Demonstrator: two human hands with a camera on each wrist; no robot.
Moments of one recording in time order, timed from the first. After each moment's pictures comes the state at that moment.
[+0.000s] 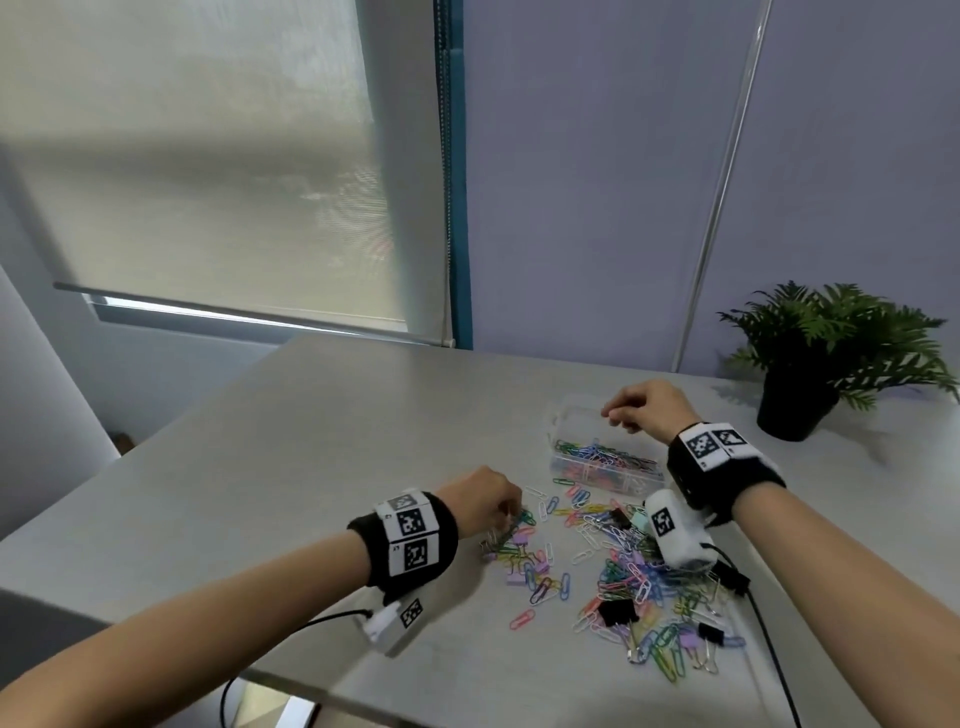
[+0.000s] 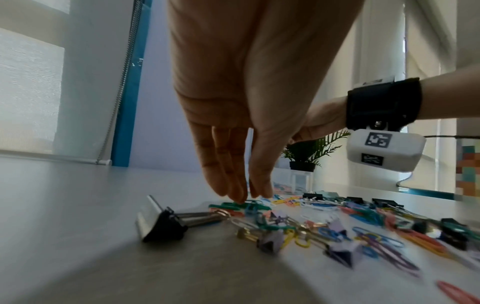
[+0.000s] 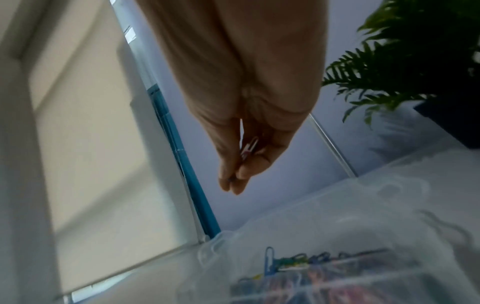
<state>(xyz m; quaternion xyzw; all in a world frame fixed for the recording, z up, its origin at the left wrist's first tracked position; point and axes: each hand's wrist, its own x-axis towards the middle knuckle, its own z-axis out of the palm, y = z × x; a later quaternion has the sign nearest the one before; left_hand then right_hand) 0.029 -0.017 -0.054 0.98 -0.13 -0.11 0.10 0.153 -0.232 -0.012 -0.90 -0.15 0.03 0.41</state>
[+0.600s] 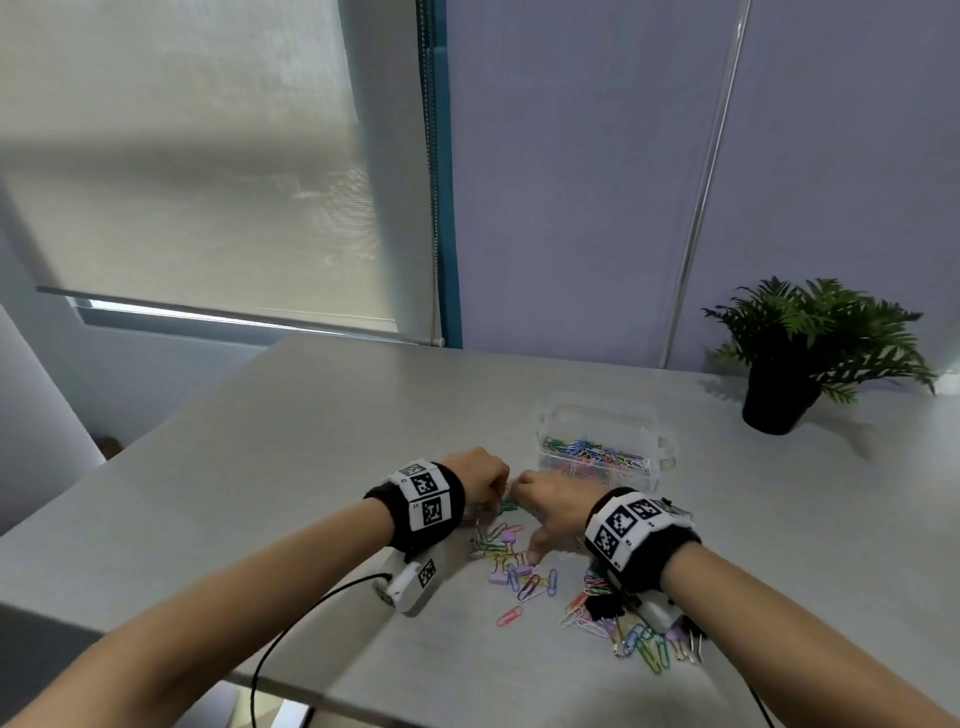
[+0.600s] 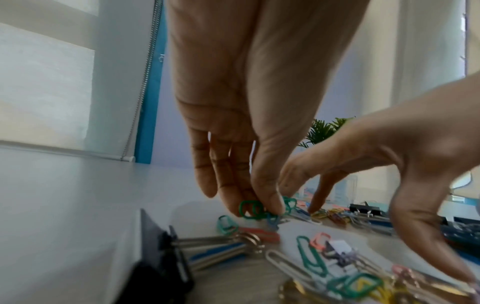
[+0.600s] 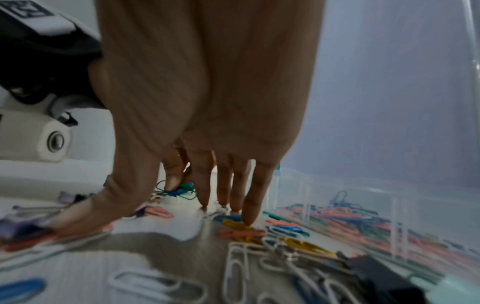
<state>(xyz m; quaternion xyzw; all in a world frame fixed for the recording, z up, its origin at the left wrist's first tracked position) 0.063 -0.018 -0.053 0.98 -0.10 -0.14 0.04 0.078 -0.173 -0.060 -0.90 -0.40 0.19 0.01</state>
